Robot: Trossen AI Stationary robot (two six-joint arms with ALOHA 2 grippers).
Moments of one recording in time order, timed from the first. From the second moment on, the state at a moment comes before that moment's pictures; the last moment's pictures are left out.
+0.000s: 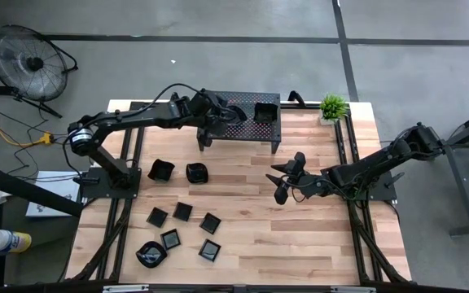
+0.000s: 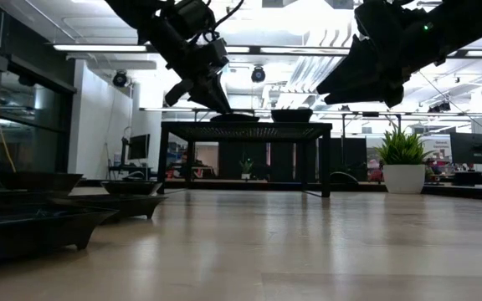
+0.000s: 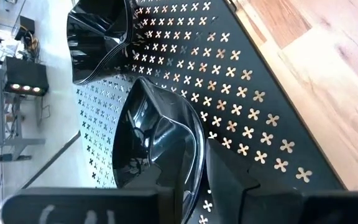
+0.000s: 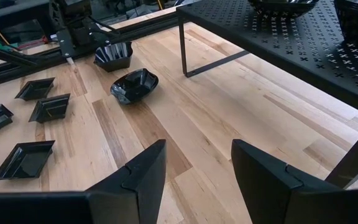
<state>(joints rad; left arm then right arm) 0.43 1.55 1.20 -0.34 0.01 1.08 0.31 1.25 0.53 0.23 0.71 0.52</state>
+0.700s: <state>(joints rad) 0.43 1.39 1.20 -0.77 0.02 1.03 0.31 1.25 0.53 0.22 0.70 0.51</state>
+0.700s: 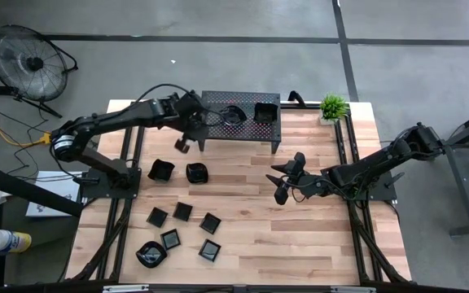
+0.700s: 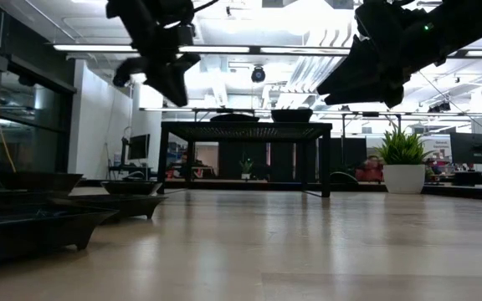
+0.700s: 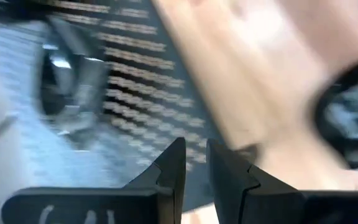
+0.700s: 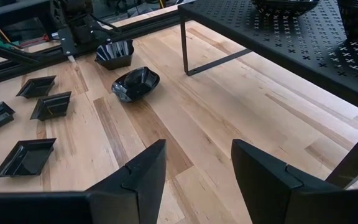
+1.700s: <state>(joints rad) 0.31 1.37 0.81 -0.86 0.18 0.94 0.31 1.25 0.53 0.22 0.69 0.52</state>
